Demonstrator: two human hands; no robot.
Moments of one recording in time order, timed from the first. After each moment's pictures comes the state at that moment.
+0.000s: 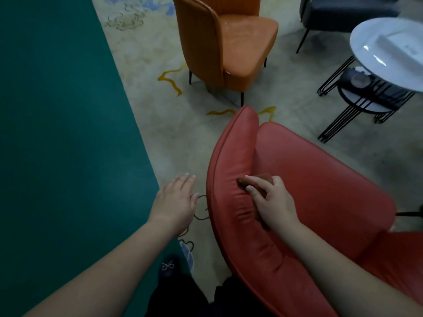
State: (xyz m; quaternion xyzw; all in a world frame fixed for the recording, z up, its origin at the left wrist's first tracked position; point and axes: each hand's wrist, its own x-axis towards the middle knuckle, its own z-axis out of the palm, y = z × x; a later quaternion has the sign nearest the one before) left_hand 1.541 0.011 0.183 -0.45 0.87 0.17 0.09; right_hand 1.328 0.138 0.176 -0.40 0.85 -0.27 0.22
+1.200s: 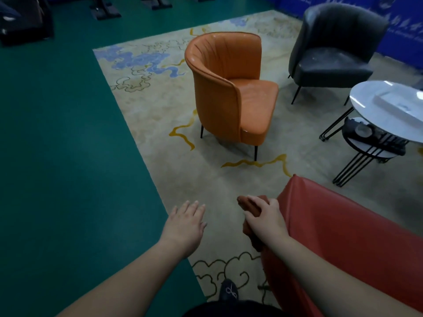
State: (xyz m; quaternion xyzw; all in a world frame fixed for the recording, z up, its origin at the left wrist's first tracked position) left_hand 1.622 -0.259 0.213 -0.34 0.92 0.09 0.14; right_hand 1.427 -0.131 0.204 -0.31 0.88 -0.28 0.23
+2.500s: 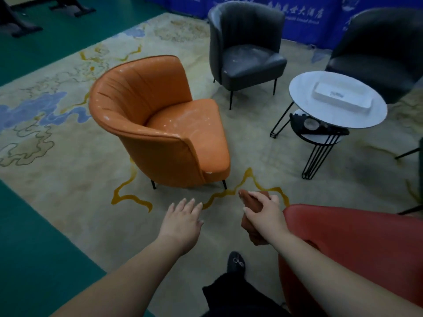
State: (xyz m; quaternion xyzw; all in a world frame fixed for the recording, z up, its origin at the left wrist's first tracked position) left_hand 1.319 -0.604 0.206 -0.10 0.98 0.05 0.16; right_hand 1.209 -0.393 0.202 -0.08 0.91 -0.39 0.14
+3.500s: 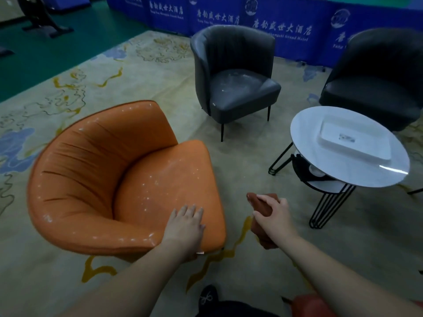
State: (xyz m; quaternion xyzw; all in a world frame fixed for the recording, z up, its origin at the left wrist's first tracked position) left_hand 0.941 -0.739 0.213 -0.09 0.98 0.05 0.18; right_hand 0.841 -0.504 0.201 -0.04 0.91 -0.40 0.10
